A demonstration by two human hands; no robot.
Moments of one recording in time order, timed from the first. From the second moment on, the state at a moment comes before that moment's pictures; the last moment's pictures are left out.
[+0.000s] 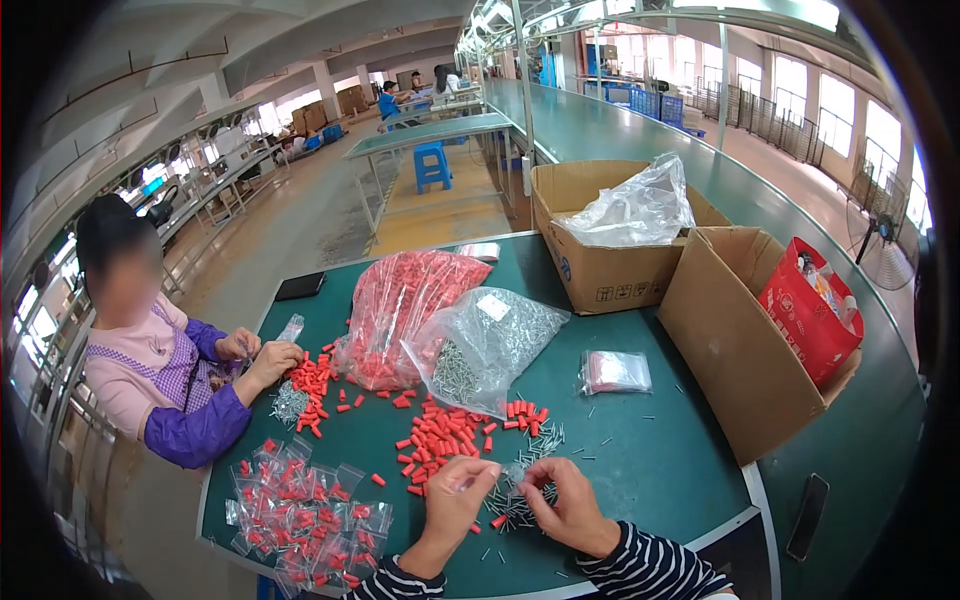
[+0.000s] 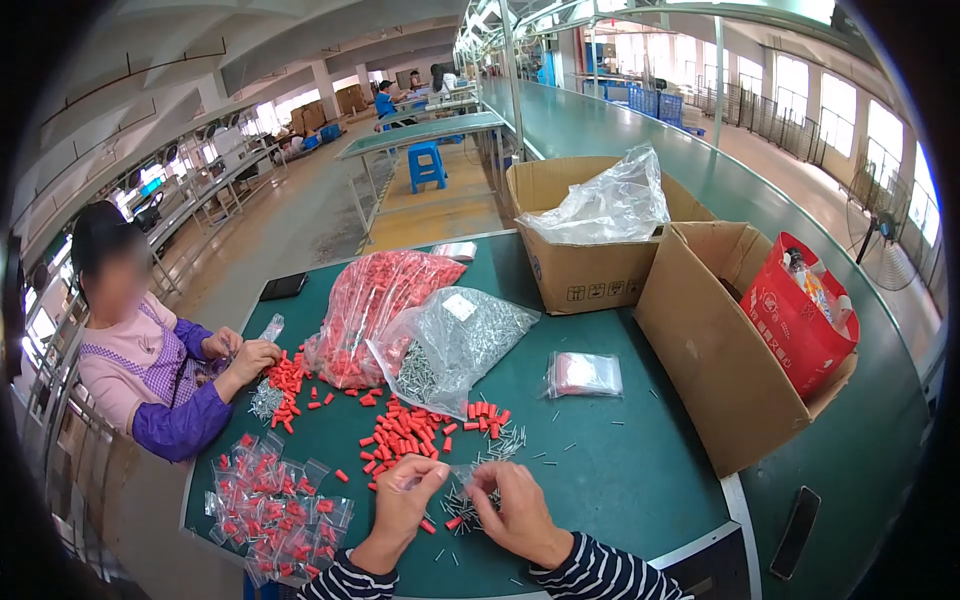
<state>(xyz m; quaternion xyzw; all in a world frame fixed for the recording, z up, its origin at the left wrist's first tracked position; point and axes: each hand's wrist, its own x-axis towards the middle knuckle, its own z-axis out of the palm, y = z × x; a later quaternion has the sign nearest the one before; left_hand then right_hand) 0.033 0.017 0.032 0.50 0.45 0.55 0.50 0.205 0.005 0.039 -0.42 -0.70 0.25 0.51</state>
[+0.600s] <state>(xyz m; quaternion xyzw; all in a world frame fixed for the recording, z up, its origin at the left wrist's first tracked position) 0.036 0.012 0.028 0.60 0.41 0.48 0.49 0.208 0.008 0.042 -0.41 -0.72 0.26 0.50</state>
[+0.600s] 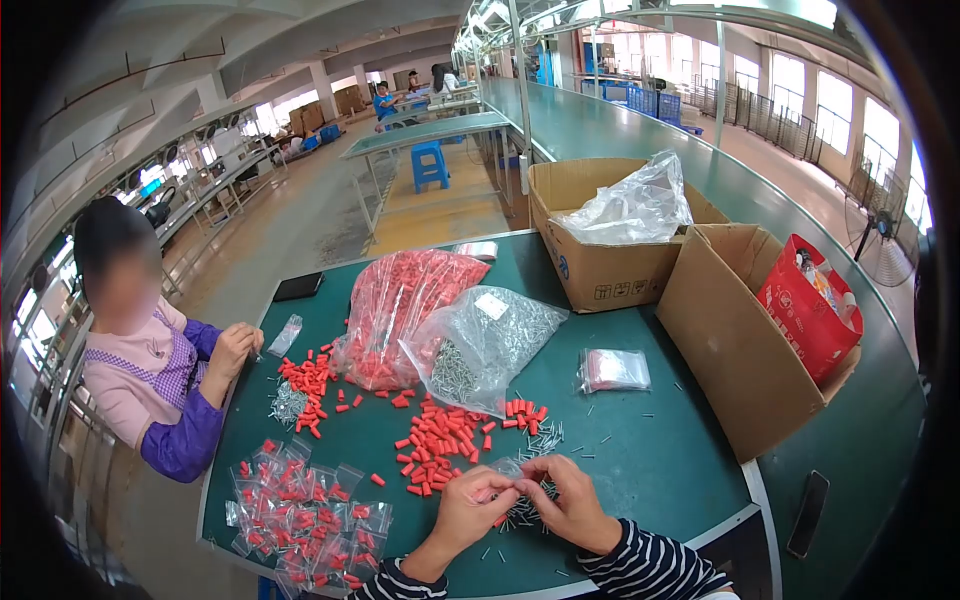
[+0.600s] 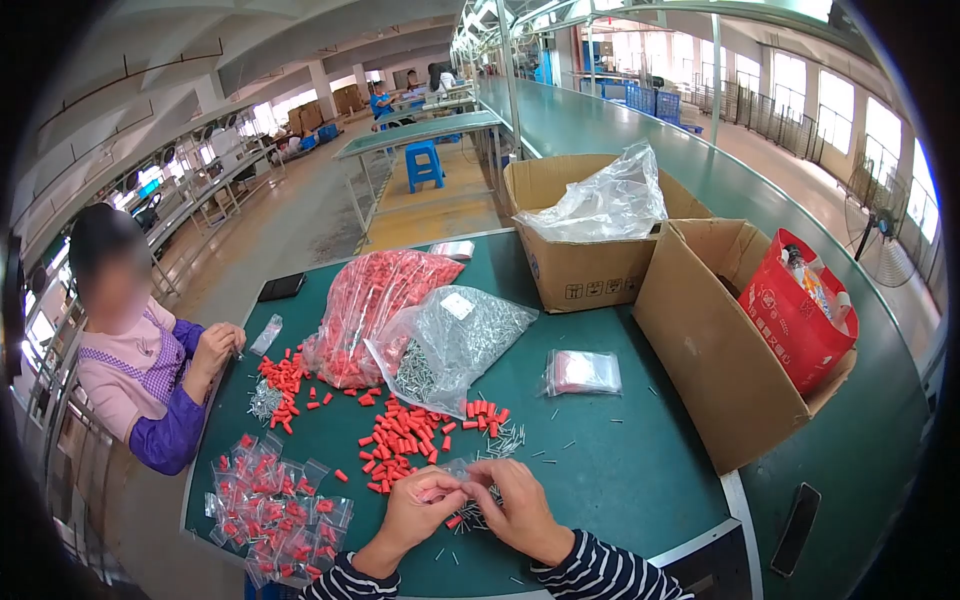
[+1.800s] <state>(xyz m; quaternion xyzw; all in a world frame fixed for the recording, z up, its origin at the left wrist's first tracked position) 0.044 0.011 0.038 0.69 0.46 0.51 0.22 0.208 0.004 0.040 -0.44 -0.83 0.04 0.33</state>
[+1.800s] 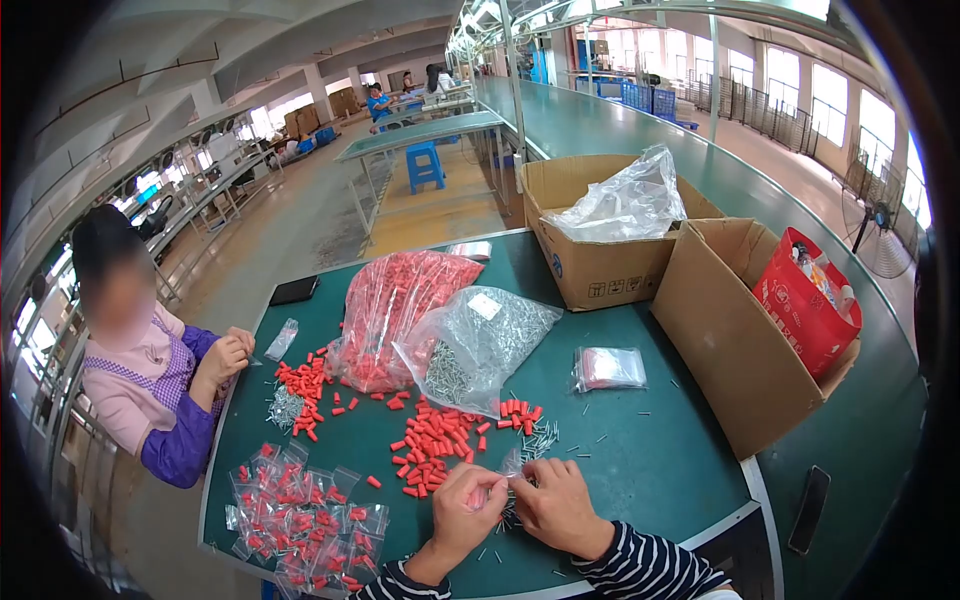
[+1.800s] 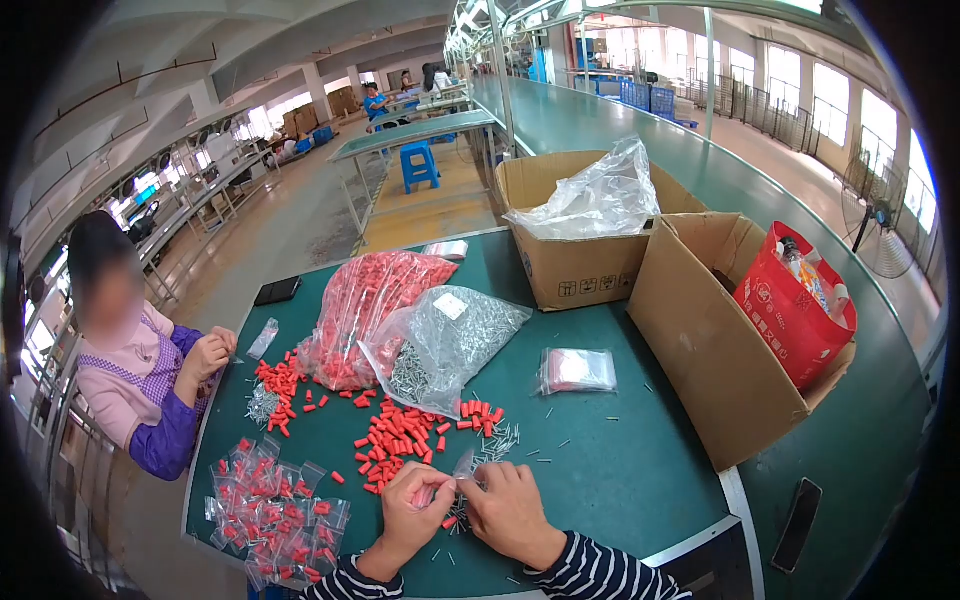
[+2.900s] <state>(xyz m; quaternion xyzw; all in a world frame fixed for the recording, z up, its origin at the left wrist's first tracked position) 0.021 0.020 0.054 0.77 0.43 0.39 0.25 0.216 0.014 0.047 -0.36 -0.84 0.07 0.40</state>
